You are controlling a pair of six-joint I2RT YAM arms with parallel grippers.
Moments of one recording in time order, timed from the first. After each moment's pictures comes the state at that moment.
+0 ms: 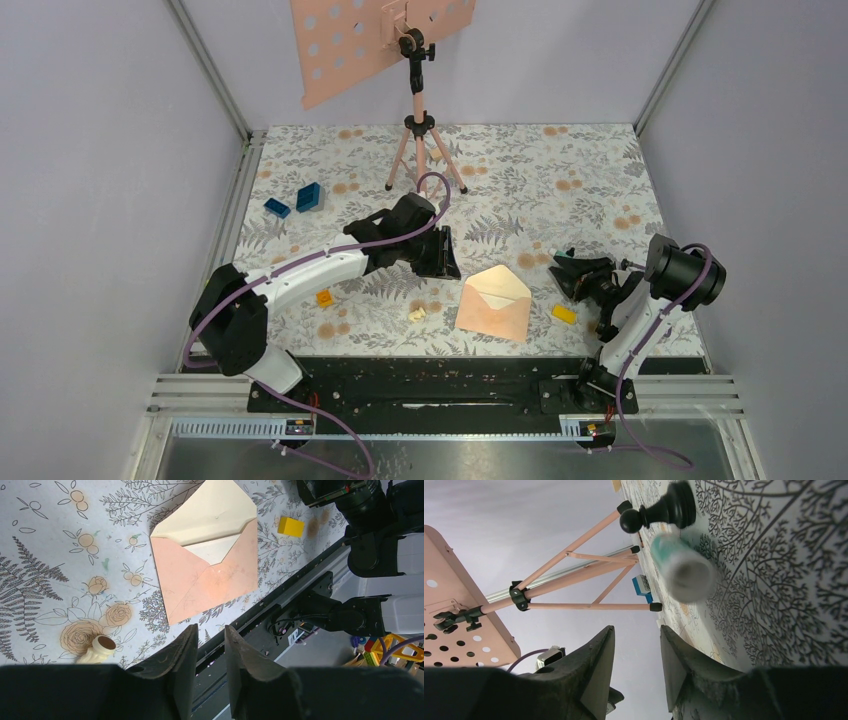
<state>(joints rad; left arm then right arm) -0.81 1.53 1.13 -0.43 0.29 -0.72 -0.48 1.99 0.13 1.46 -0.95 1.45</state>
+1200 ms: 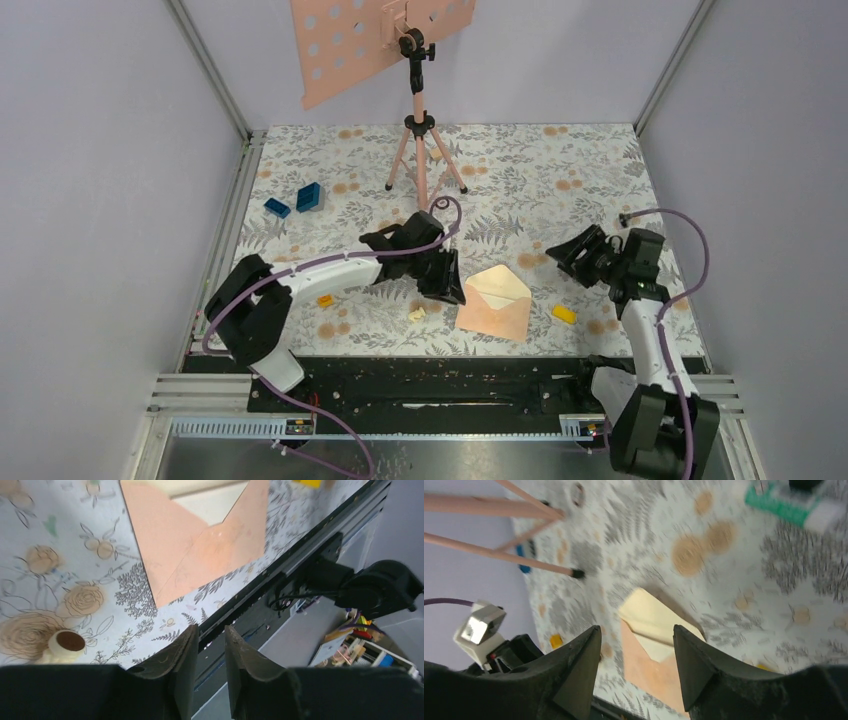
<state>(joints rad) -0.84 1.60 1.06 -0.36 0.41 -0.75 -0.27 0.92 0.50 -0.21 -0.64 0.68</state>
